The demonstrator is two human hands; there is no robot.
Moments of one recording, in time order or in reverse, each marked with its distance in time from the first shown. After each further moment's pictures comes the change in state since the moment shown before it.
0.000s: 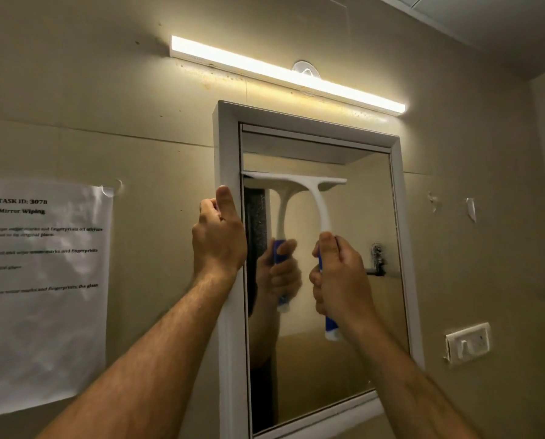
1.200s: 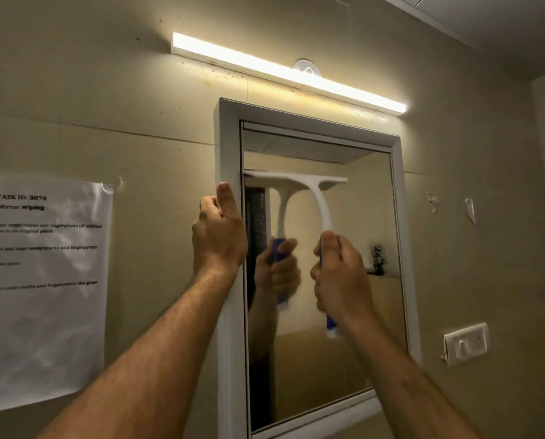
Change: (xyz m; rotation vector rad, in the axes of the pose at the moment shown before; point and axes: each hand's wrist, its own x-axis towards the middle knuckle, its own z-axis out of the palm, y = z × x) left_hand 0.001 0.002 0.001 0.012 0.021 -0.002; right_hand 0.002 0.003 0.000 -0.046 0.016 -0.029
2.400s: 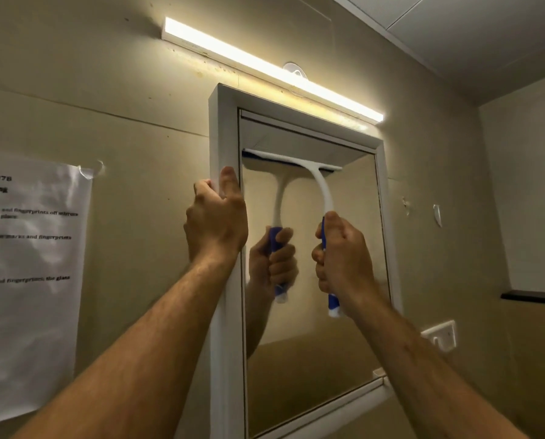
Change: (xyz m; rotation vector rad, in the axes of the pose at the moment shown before) left_hand 0.014 -0.009 0.001 -0.104 -0.035 0.027; right_hand 0.009 -0.006 0.011 0.013 0.102 -0.004
